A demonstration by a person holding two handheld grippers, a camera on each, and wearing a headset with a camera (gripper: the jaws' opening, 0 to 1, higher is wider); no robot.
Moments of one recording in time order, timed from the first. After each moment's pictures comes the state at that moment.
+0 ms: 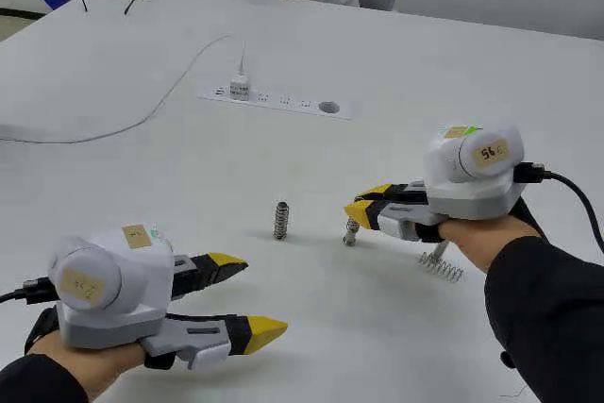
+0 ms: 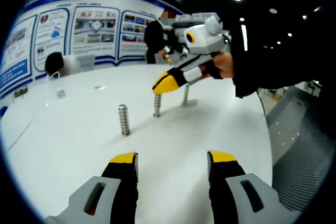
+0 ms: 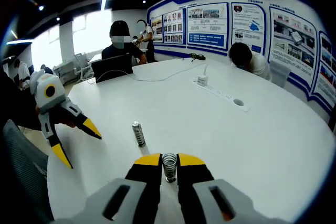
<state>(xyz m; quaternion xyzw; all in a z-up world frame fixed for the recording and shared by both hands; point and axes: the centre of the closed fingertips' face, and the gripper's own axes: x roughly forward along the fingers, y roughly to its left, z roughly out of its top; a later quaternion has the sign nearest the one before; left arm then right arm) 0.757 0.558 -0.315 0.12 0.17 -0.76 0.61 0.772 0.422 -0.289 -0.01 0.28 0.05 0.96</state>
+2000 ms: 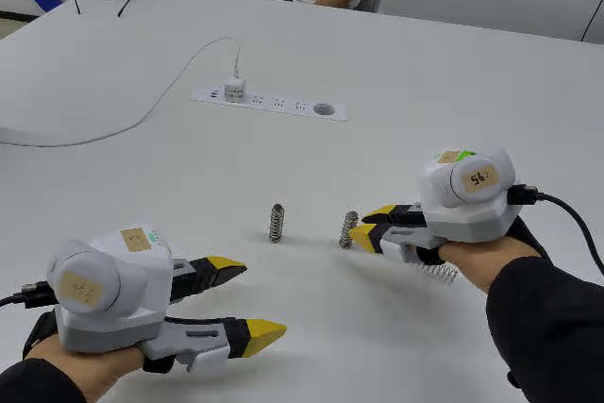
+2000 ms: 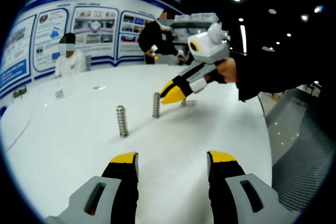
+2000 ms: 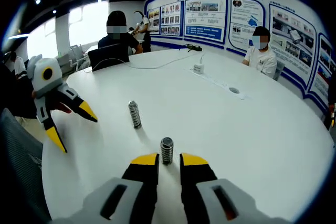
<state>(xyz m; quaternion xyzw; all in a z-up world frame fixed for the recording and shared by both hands) 0.754 0.555 -0.314 0.12 0.17 -0.77 0.61 0.748 0.413 -0.307 -0.03 0.31 0.03 0.95</state>
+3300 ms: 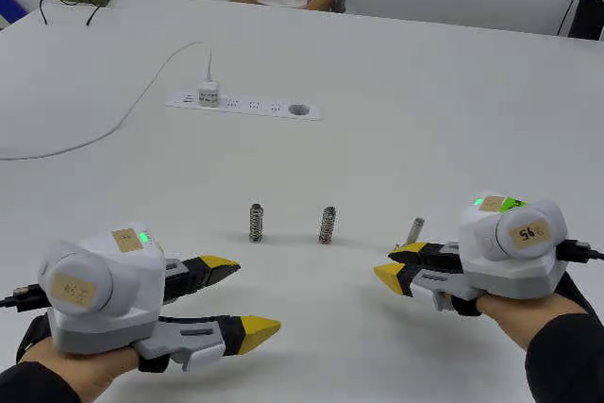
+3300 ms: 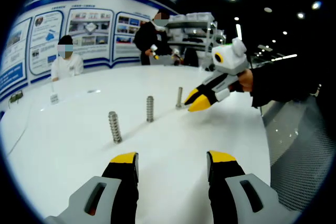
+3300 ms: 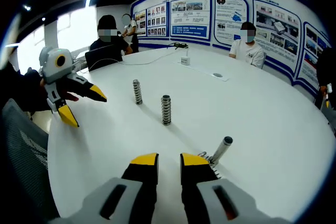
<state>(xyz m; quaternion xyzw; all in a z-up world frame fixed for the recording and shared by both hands) 0.744 0.547 -0.310 0.13 0.16 -0.78 0.59 0.673 0.413 -0.320 0.00 0.30 -0.03 0.95</state>
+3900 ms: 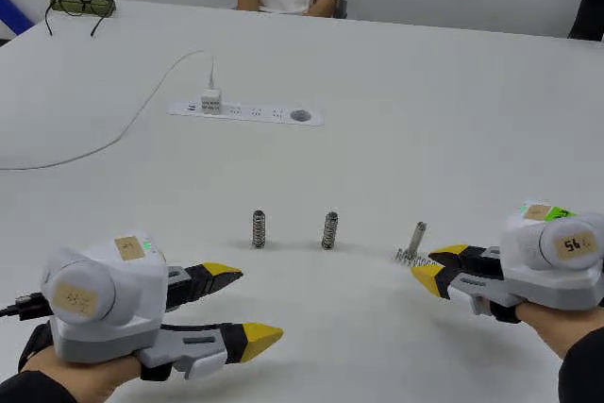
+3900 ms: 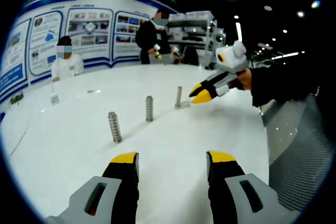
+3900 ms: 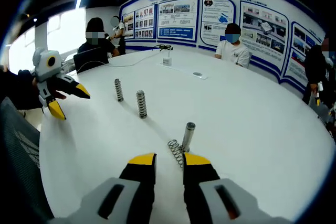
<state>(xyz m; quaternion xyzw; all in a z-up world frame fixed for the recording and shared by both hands) 0.742 0.550 -0.308 0.13 0.16 -0.78 0.59 0.644 0.374 -0.316 -0.01 0.29 -0.08 0.95</state>
